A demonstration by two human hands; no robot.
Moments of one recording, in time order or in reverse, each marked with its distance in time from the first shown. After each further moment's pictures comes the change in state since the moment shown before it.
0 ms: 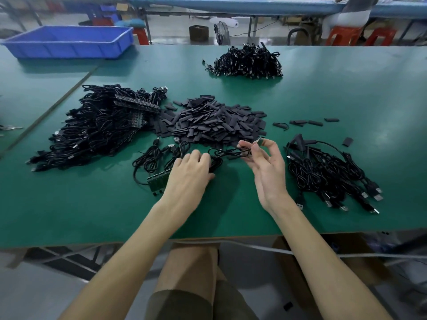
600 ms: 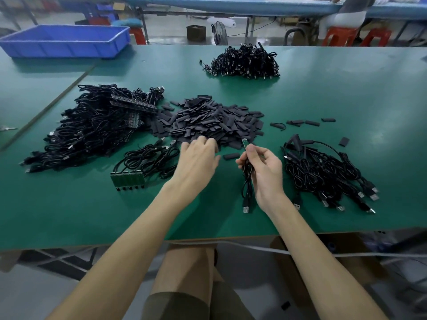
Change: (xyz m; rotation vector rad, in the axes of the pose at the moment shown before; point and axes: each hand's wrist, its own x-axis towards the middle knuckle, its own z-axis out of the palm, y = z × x) left_hand 0.044 0.011 -0.003 -0.176 -0.004 -0.024; right_hand 0.001 0.001 -0.001 -0.030 0.073 0.060
